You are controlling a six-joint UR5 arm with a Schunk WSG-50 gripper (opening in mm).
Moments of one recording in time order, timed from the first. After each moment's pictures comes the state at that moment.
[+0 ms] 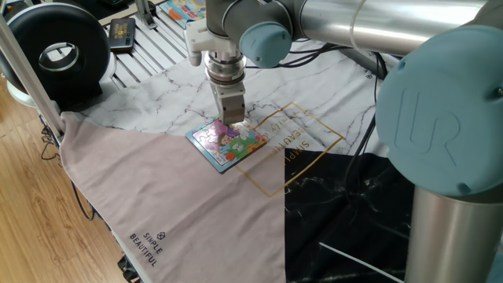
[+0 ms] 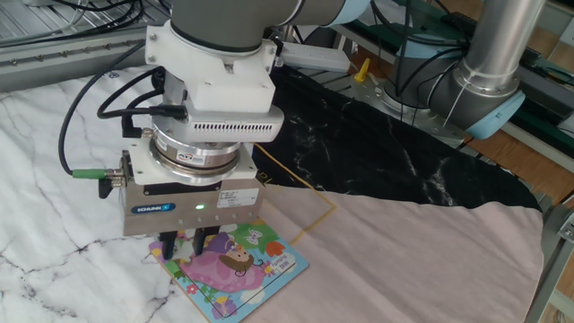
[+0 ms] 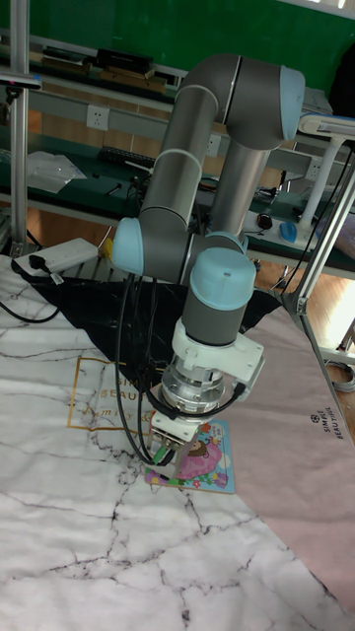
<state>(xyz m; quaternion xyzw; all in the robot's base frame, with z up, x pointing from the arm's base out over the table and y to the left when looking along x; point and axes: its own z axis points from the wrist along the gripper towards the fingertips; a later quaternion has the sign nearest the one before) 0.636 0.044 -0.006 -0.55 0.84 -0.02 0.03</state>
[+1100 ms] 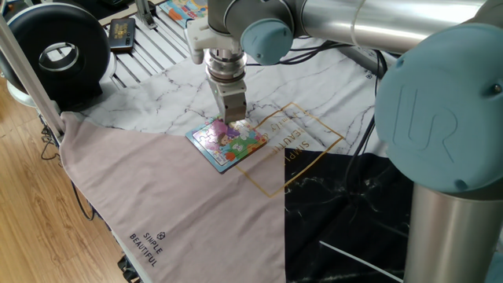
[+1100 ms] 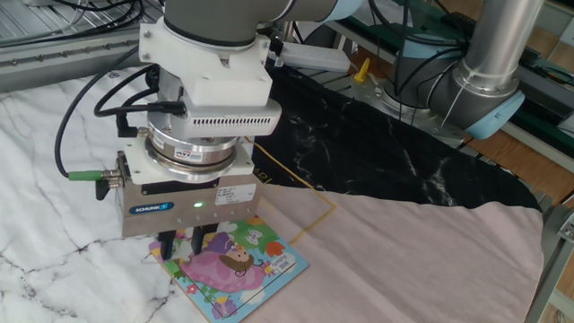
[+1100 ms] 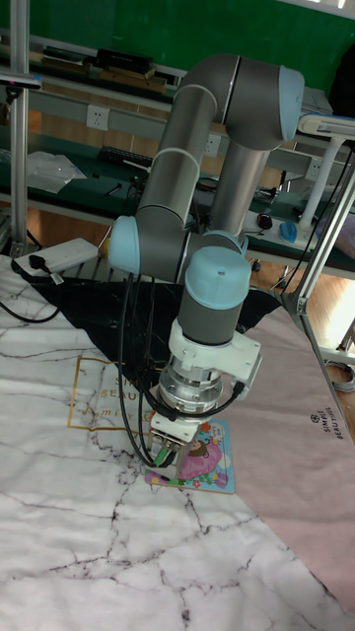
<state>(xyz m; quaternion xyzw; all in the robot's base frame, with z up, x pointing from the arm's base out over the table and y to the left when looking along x) 0.637 0.045 -0.004 -0.57 0.82 -0.01 0.04</state>
